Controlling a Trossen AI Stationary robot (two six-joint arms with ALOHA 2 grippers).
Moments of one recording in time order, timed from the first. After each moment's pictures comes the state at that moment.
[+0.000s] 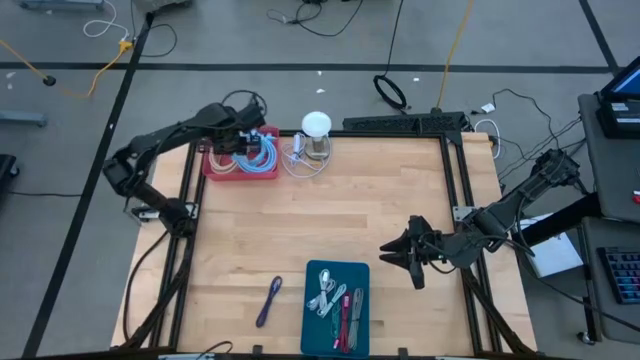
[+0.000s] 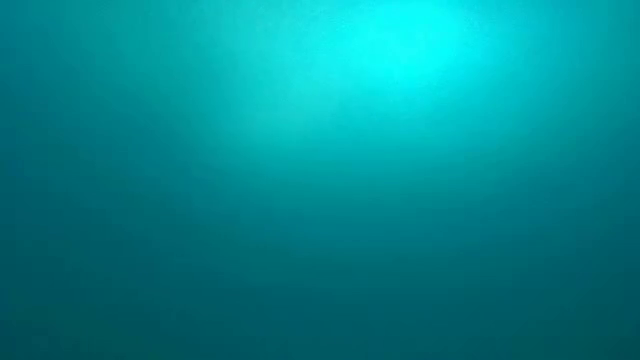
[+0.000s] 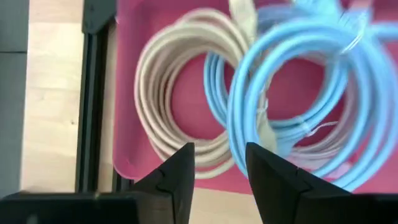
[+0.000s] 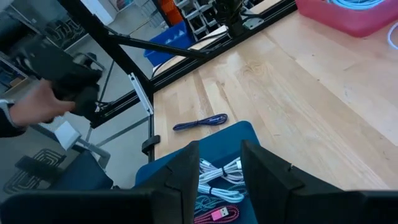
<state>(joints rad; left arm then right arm) 0.74 1.51 1.24 -1.25 -0.33 -0.90 0.64 1.05 0.89 -0.28 0.55 0.82</state>
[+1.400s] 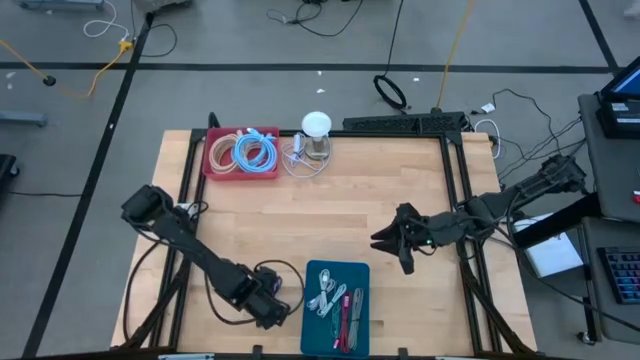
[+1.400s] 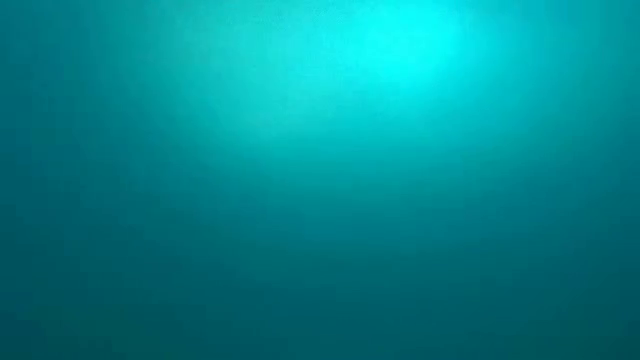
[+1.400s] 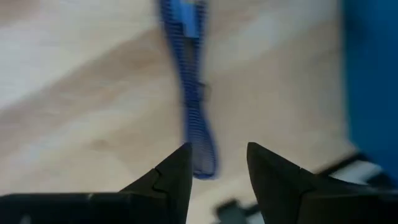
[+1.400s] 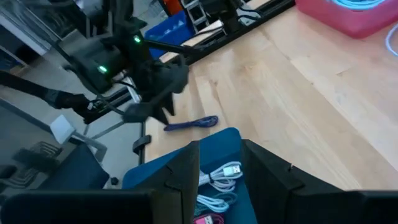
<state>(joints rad) -0.66 1.80 1.24 -0.74 0.08 -1.78 0.44 1.05 0.89 -0.26 0.34 0.72</state>
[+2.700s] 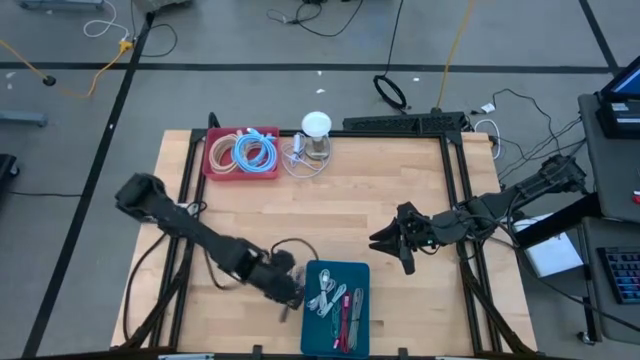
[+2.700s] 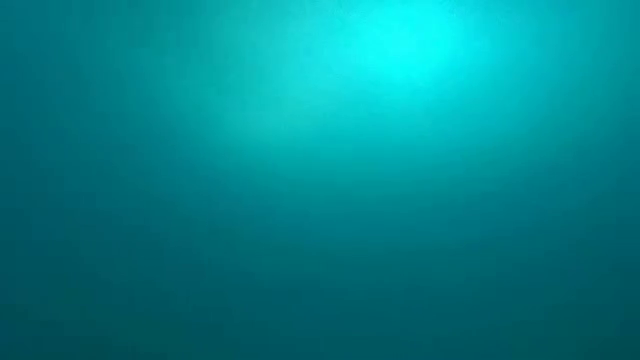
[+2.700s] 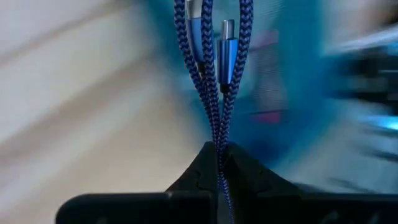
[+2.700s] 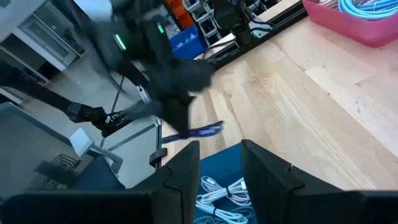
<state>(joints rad) -0.51 1.68 1.23 -0.53 0.01 -1.59 0.45 1.05 0.89 -0.19 0.34 0.74</state>
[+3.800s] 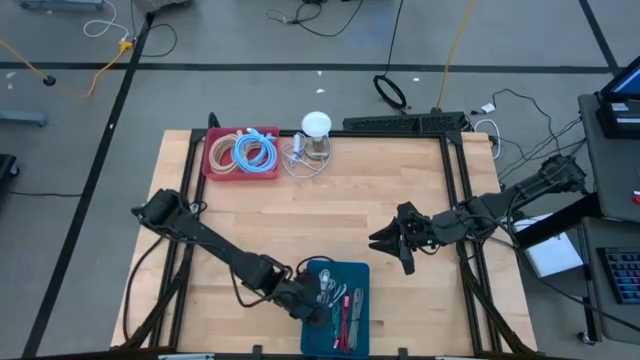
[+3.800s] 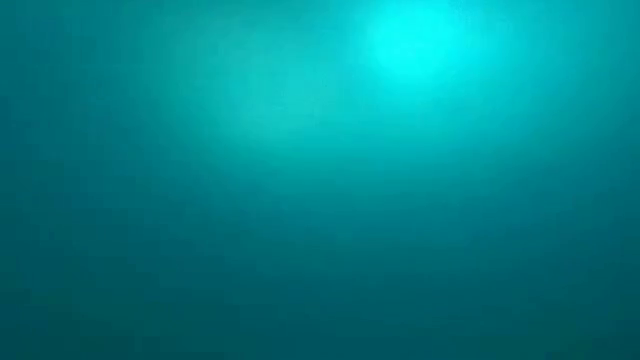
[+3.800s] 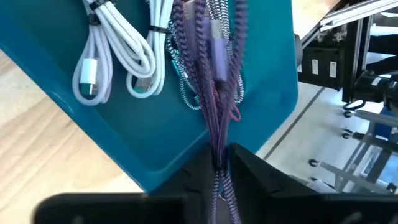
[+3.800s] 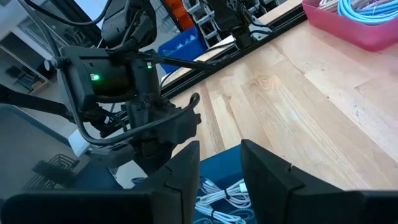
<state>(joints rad) -0.52 1.92 1.43 -0.34 0.06 -1.58 0.45 1.05 0.89 -0.18 0.34 0.72</state>
